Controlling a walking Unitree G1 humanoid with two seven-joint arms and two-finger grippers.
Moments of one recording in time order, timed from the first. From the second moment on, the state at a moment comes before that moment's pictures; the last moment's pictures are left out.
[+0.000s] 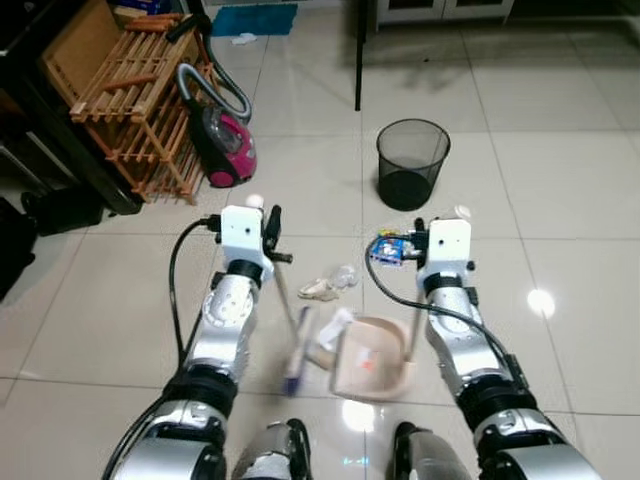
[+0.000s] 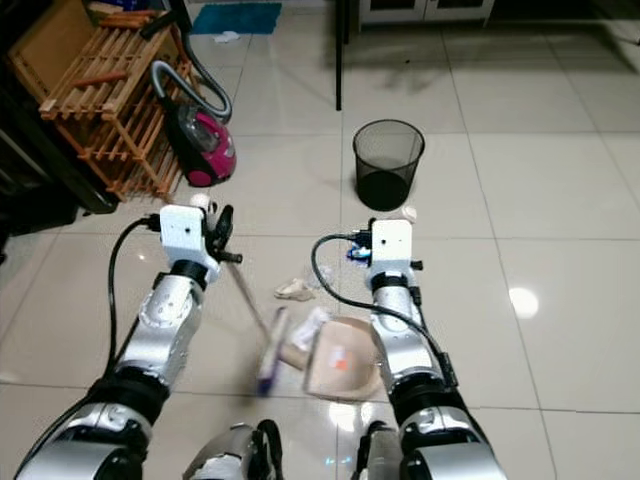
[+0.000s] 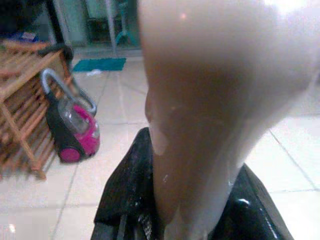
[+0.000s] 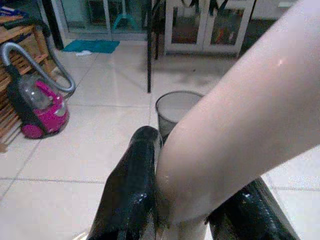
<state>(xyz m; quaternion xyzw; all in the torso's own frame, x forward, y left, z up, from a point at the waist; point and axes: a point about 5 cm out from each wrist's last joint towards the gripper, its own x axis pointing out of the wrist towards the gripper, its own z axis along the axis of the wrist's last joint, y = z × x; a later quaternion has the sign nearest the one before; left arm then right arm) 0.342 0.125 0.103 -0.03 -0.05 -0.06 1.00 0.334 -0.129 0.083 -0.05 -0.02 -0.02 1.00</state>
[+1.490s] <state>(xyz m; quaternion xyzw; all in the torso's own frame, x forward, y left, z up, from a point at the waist) 0.355 0.182 0.215 0.04 -0.14 -0.12 0.98 0.345 -0.207 0.137 0.02 -0.02 -0.10 0.99</state>
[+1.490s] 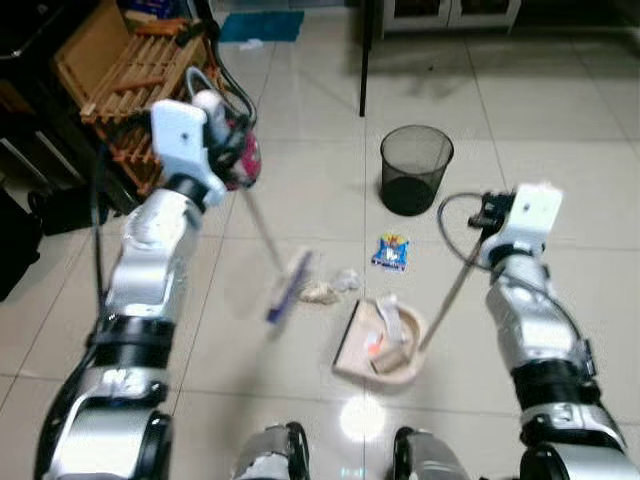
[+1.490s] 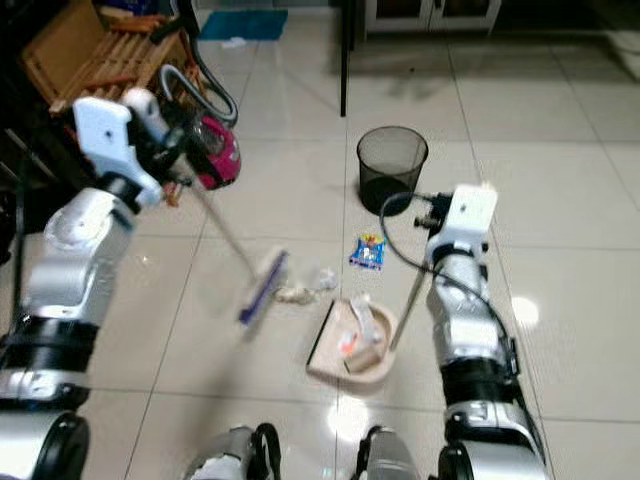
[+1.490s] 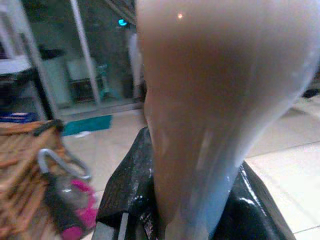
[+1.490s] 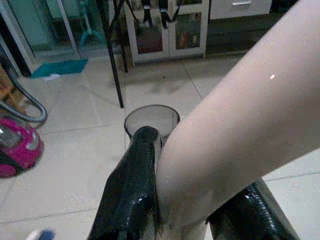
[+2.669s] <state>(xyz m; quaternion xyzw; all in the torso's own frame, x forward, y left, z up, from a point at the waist) 0.326 0.154 0.166 0.08 -0.11 -0.10 0.99 0.343 -0.231 0.217 0.06 -0.08 -0.14 0.99</state>
